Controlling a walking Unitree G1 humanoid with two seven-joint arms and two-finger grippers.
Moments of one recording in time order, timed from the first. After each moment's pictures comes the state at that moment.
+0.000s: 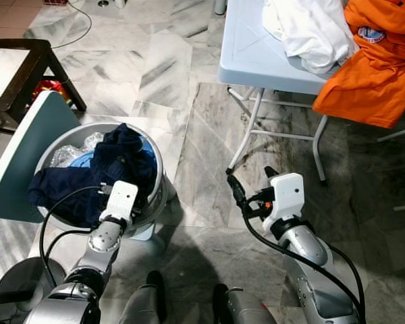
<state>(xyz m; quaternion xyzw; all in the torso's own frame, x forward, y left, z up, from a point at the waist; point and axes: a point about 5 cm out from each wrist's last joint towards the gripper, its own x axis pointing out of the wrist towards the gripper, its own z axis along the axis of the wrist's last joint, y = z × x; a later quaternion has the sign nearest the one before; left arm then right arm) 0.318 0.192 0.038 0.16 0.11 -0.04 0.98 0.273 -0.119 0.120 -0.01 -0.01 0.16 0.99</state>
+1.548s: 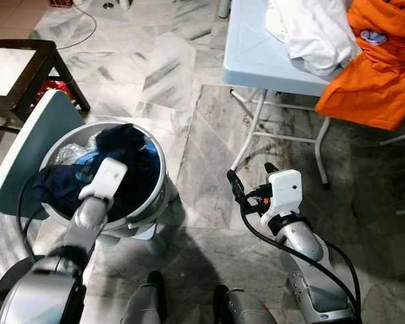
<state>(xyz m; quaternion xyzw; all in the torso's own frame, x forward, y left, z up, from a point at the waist) 0.350 0.219 0.086 0.32 0.06 0.01 0.95 0.279 -0.115 0.122 -0.01 -0.02 0.15 0.99</state>
